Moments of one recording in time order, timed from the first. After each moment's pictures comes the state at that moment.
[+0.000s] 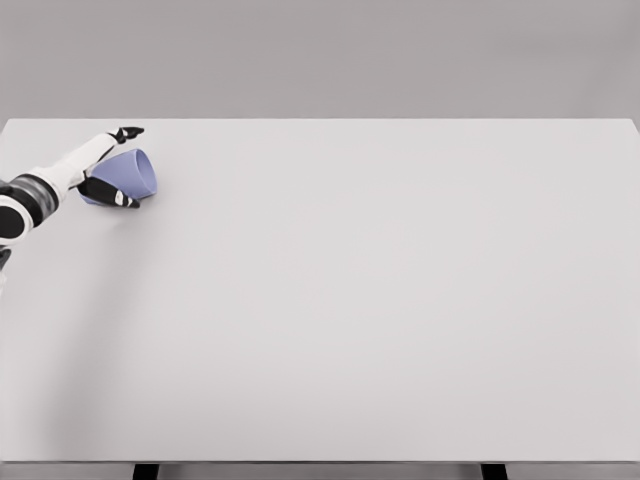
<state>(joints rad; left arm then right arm) -0.60 0.63 -0.53 -1.16 -0.14 0.09 -0.27 0.04 0.00 -0.09 0.07 0.07 -0.11 0.06</state>
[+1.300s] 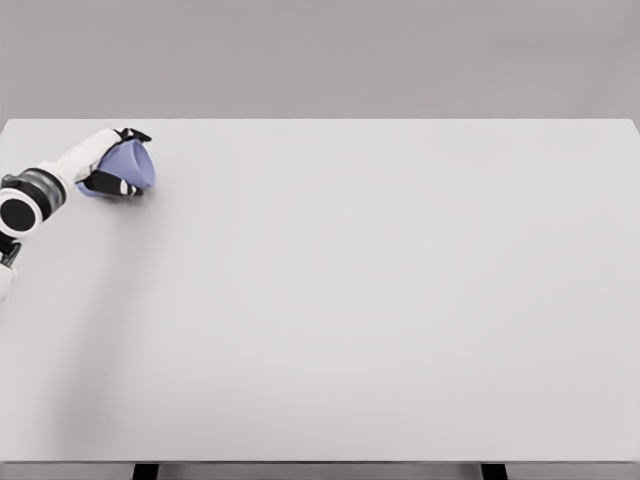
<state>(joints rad) -0.62 0.60 -0.52 -1.14 -0.19 0.12 -0.27 0.04 0.00 -0.09 0.07 0.07 -0.11 0.06</state>
